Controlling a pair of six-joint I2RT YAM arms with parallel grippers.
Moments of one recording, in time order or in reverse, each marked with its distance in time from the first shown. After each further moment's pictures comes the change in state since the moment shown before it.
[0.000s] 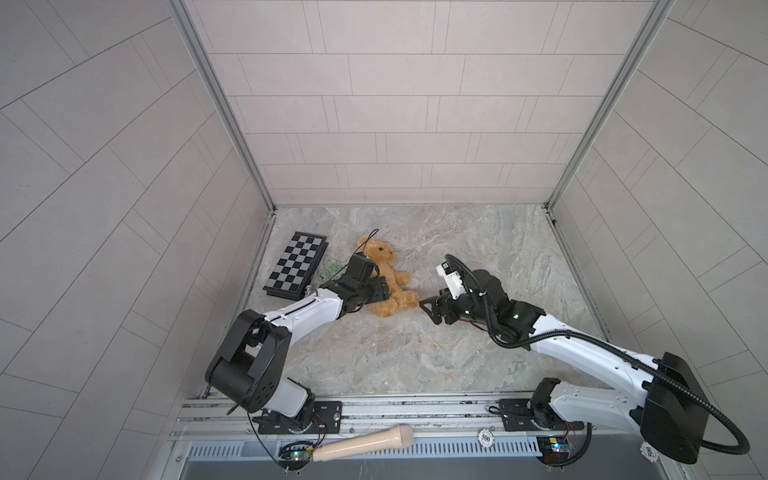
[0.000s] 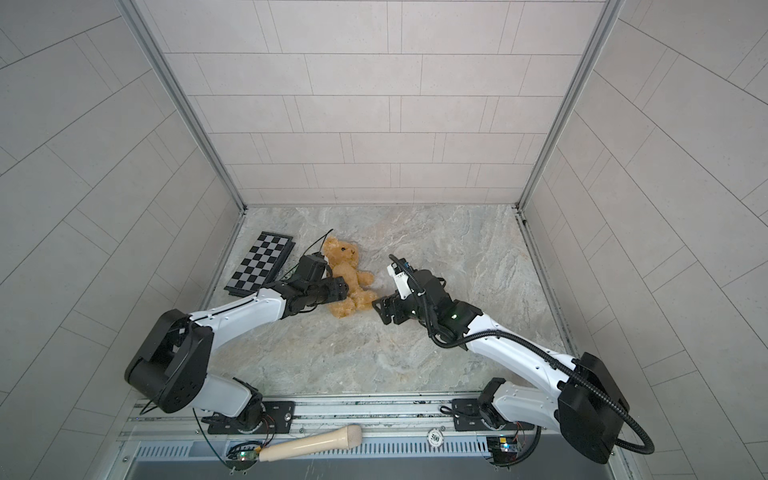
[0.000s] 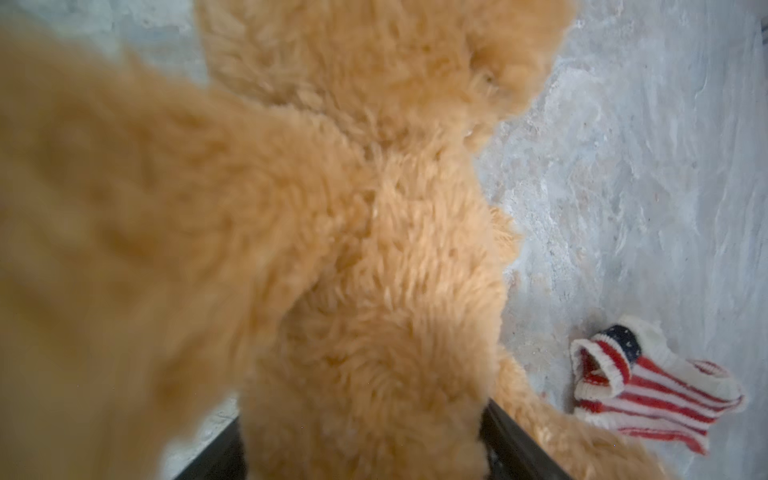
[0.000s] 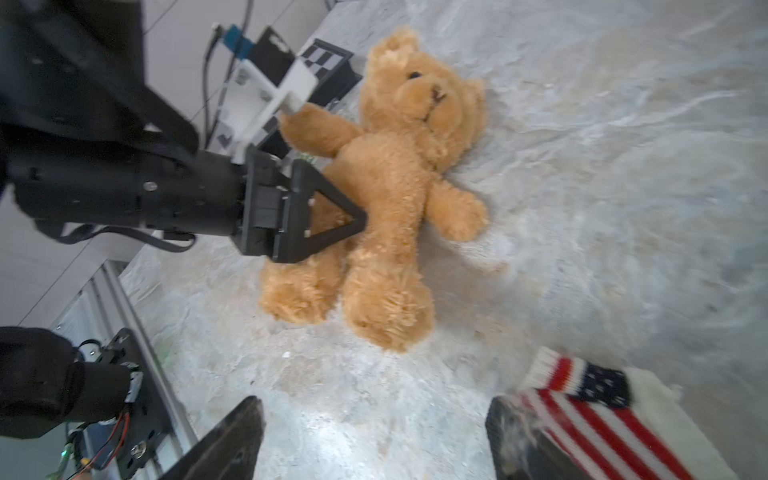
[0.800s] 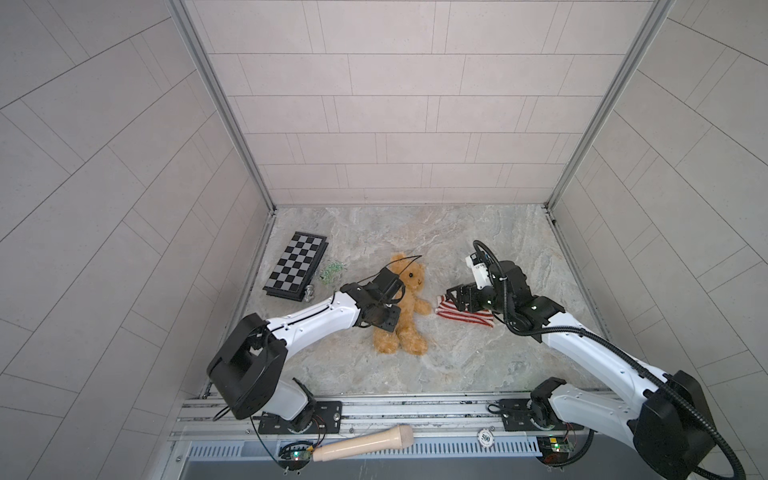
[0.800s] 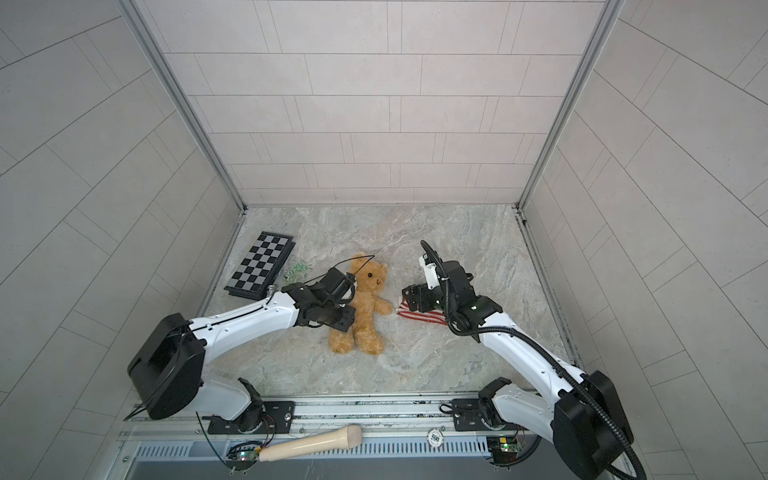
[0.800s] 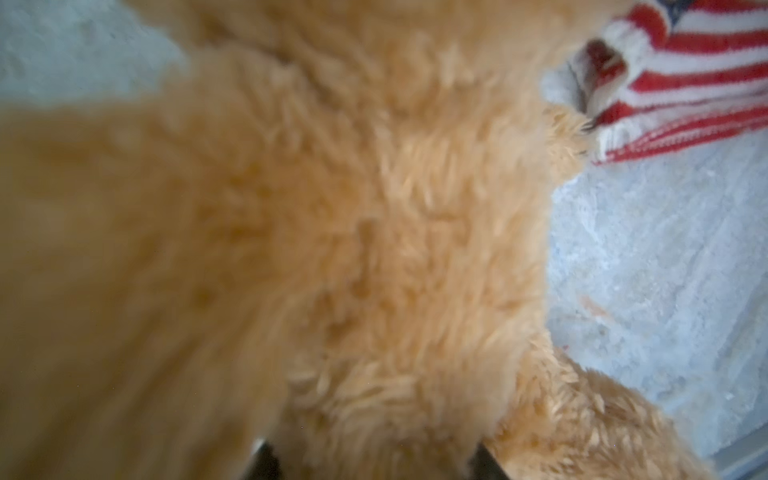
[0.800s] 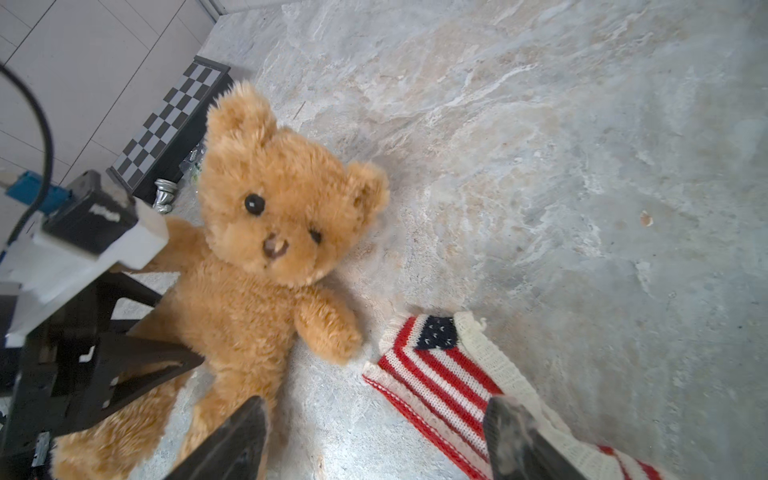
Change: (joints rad) left arm -0.246 -0.037 0.105 -0.428 -0.023 0.263; right arm -0.240 -0.047 -0.032 -0.089 -0.042 -0.059
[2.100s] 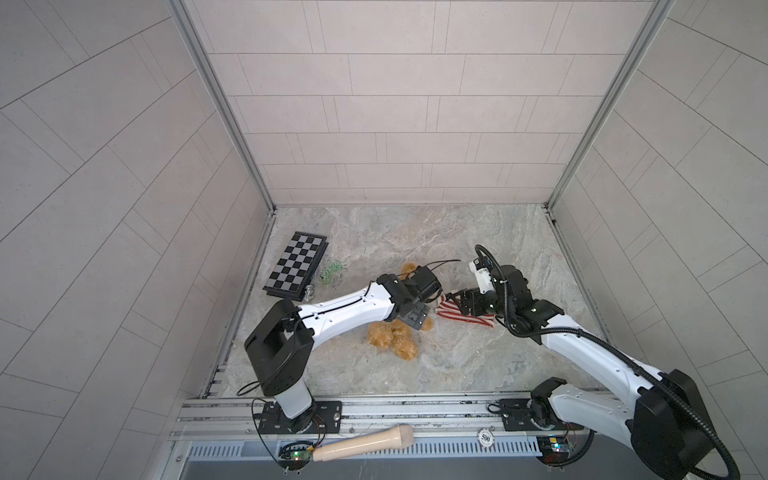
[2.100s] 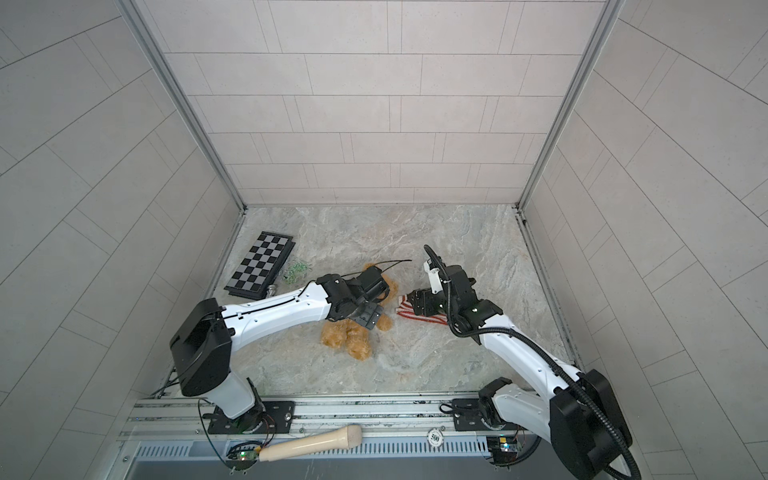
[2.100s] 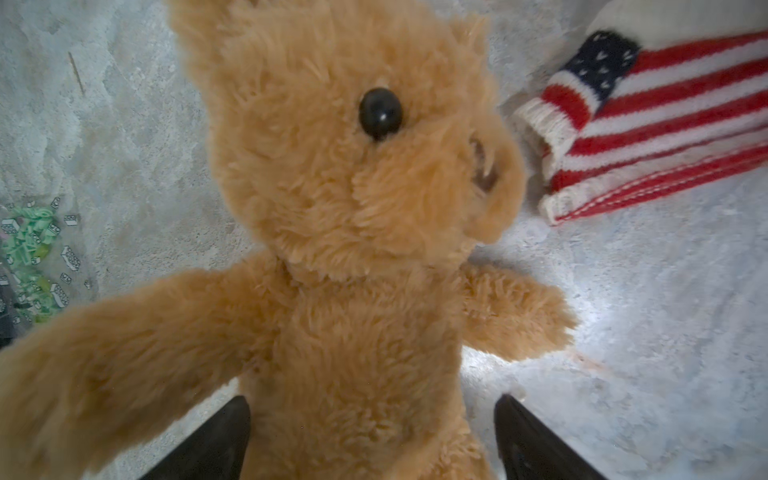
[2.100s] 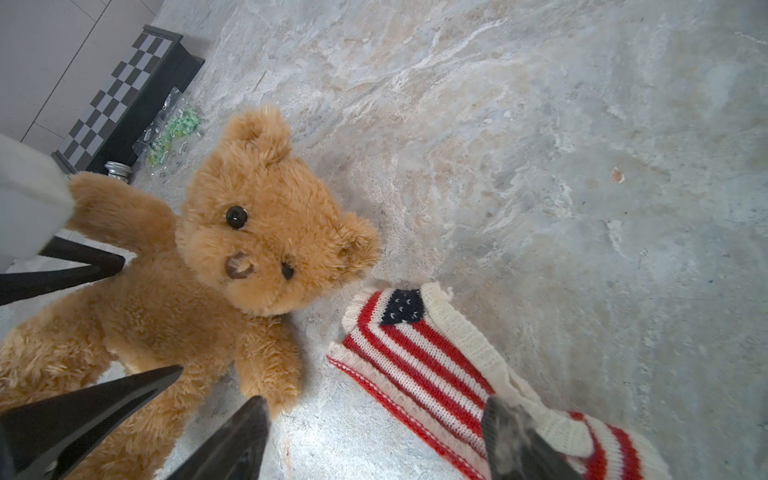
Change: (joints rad) left arm -0.168 0.232 0.320 -0.162 -0.319 -0.023; right arm -0.035 0.006 -0.056 0.004 0.015 -0.017
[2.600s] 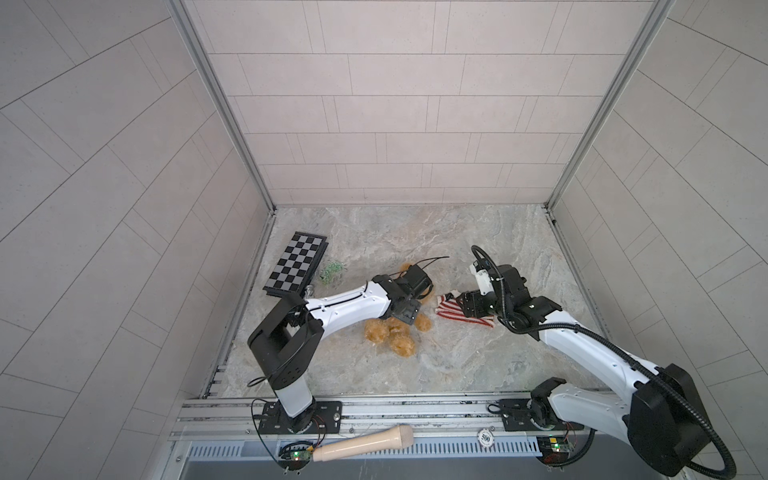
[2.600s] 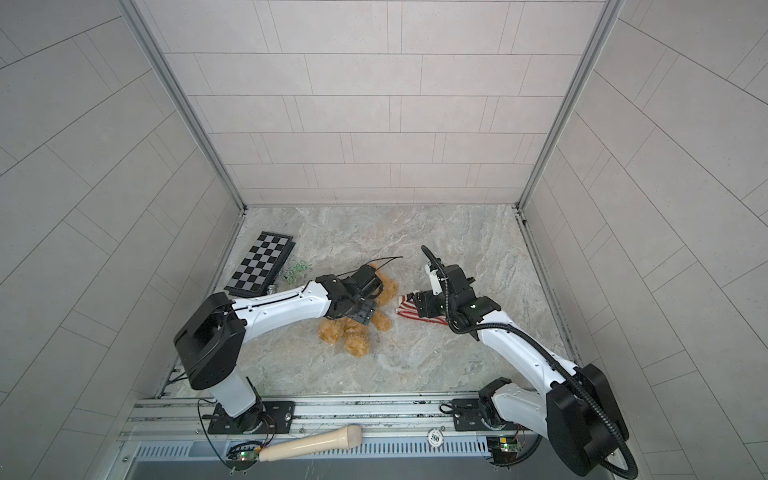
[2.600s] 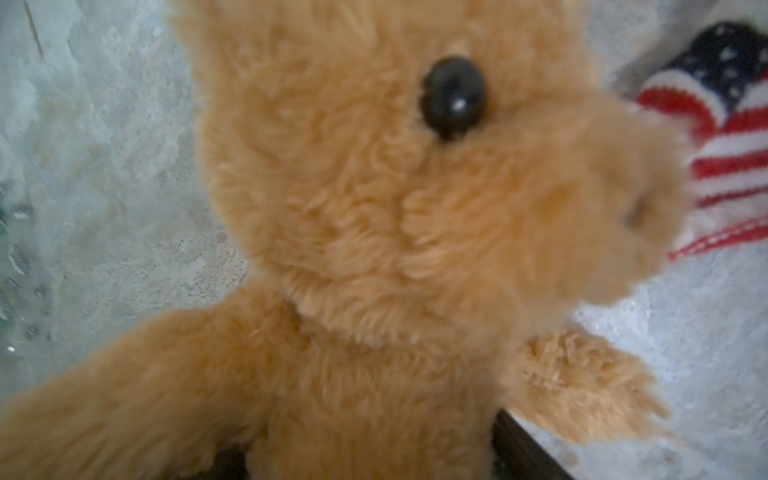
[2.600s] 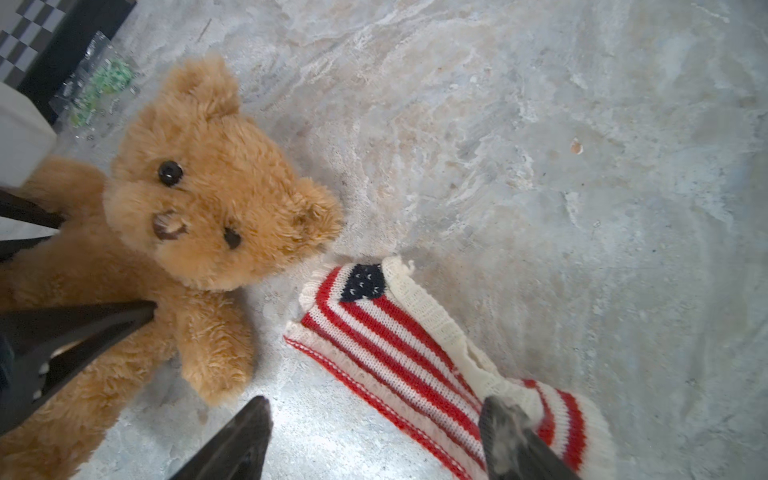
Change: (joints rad) left arm 0.076 0.023 -0.101 0.158 0.054 0.019; right arm 0.001 0.033 0.032 -0.109 0.086 -0.061
